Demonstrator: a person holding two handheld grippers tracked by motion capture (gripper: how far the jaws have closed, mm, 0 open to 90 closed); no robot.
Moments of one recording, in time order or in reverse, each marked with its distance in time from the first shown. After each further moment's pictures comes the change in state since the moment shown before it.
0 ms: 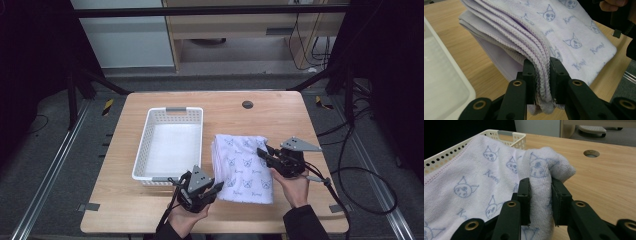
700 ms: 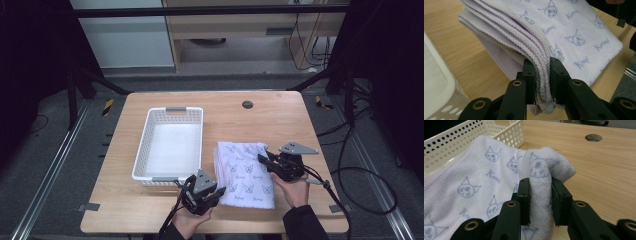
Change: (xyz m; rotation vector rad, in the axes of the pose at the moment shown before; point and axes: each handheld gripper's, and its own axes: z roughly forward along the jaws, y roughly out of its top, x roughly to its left) left arm -0.002 -0.015 0.019 0.057 -0.025 -0.024; right arm -0.008 -0.019 0.006 0.073 -0.001 0.015
